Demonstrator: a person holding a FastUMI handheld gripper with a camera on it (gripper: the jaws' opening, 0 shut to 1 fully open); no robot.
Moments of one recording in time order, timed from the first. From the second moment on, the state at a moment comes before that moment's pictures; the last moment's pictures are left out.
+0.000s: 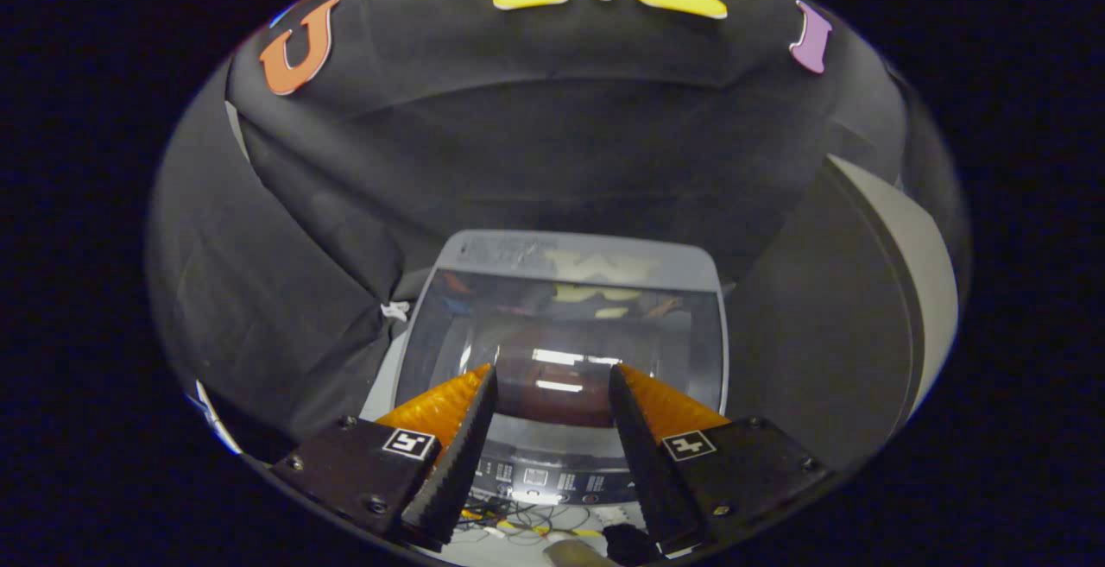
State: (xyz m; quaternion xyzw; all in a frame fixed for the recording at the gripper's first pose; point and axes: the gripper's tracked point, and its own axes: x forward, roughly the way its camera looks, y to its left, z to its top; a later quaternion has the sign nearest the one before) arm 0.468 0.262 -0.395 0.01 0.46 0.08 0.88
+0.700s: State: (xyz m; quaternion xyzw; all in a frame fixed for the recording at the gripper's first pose) arm 0.459 0.248 -0.402 0.02 0.48 0.07 0.87
